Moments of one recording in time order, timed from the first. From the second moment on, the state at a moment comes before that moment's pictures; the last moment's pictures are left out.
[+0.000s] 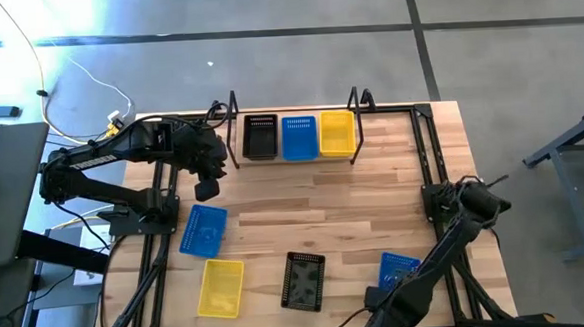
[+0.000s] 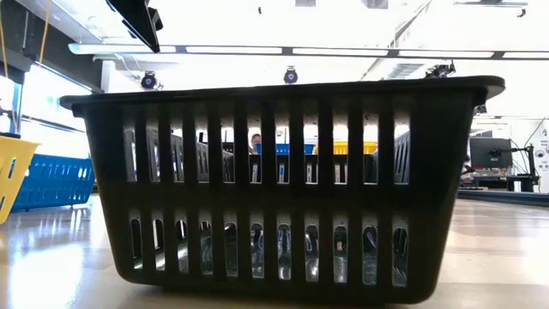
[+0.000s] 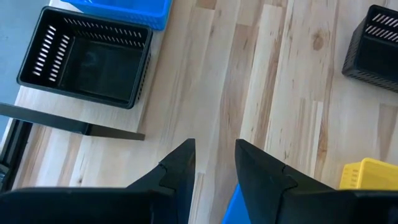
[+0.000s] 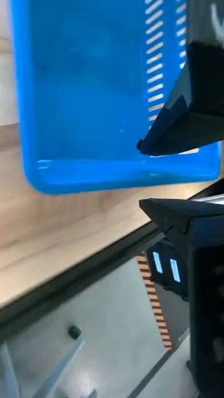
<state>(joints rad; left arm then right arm) 0.30 1.12 1.27 -1.21 -0.04 0.00 0.88 1.99 1.49 -1.05 -0.27 1.20</state>
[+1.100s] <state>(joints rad) 0.30 1.12 1.27 -1.21 -0.04 0.02 0.58 2.01 1.86 -1.35 -0.04 1.01</state>
